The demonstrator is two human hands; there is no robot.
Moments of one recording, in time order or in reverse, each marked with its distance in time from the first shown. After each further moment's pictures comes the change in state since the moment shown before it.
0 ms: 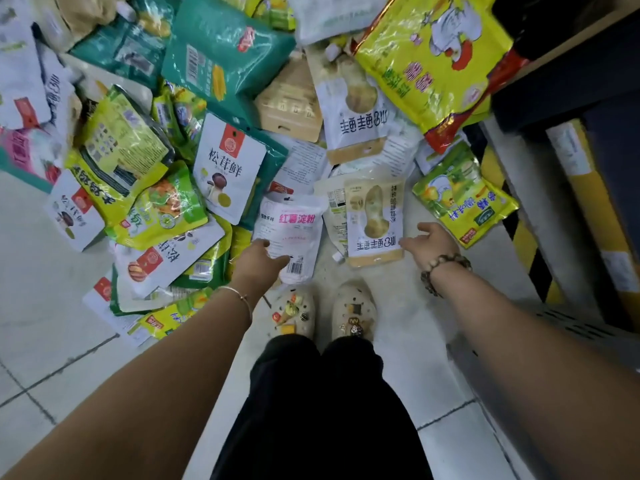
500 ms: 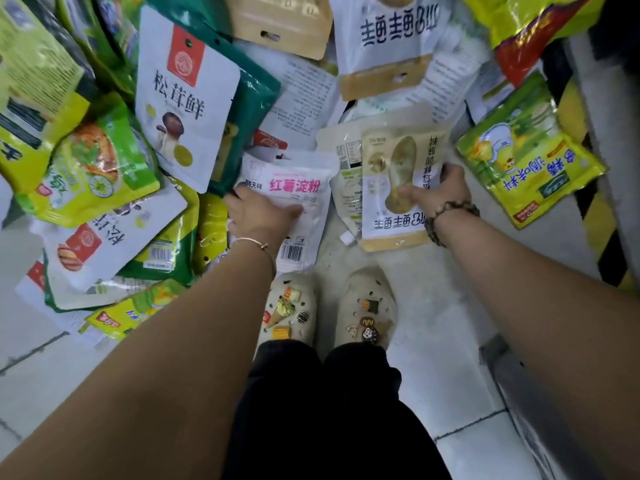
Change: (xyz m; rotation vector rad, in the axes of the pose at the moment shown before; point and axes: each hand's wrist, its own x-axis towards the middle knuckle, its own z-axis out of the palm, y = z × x) left_hand 0.106 -0.002 0.068 0.062 0.305 -0.152; right_hand 0.121 0.015 0.072 0.094 0.101 -0.013
